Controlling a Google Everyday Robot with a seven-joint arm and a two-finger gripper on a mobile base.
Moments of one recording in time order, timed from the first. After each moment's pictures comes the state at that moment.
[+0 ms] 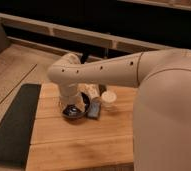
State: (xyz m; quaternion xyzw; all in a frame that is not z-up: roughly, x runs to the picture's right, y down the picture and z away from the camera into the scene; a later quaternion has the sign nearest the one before) arm -0.108 0.103 0.703 -0.26 0.23 0.64 0.68
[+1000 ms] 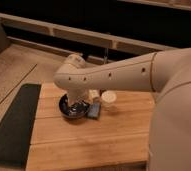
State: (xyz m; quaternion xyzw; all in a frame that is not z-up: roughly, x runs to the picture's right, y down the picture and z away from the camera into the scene) arm -0.061 0.061 0.707 -0.15 0.15 0.65 0.73
